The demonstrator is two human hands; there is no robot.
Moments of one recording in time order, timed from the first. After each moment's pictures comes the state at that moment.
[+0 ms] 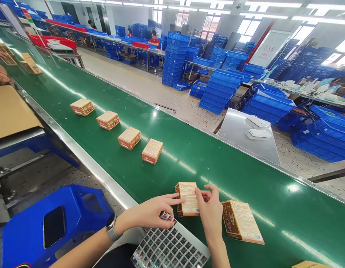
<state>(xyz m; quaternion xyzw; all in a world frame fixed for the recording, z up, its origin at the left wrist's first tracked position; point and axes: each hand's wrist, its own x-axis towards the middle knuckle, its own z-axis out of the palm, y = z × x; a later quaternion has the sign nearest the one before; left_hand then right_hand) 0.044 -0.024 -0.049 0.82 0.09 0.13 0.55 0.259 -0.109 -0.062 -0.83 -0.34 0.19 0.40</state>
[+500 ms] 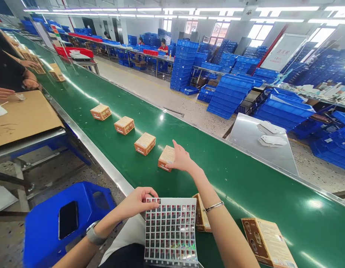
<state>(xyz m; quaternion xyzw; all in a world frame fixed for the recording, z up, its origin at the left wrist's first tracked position) -0.022 -0.019 -0.050 0.58 0.37 0.17 0.70 0.222 0.071 -0.025 -0.64 -0.71 0.21 0.17</state>
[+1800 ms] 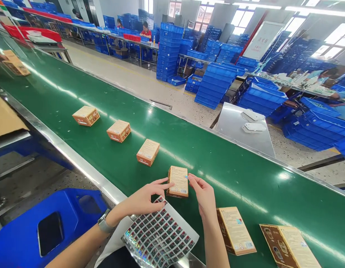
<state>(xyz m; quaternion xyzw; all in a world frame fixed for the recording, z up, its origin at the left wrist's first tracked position) 0.028 0.004 -0.038 0.78 0.21 0.15 0.57 0.263 -0.075 -0.078 -0.69 -0.23 0.38 0.57</state>
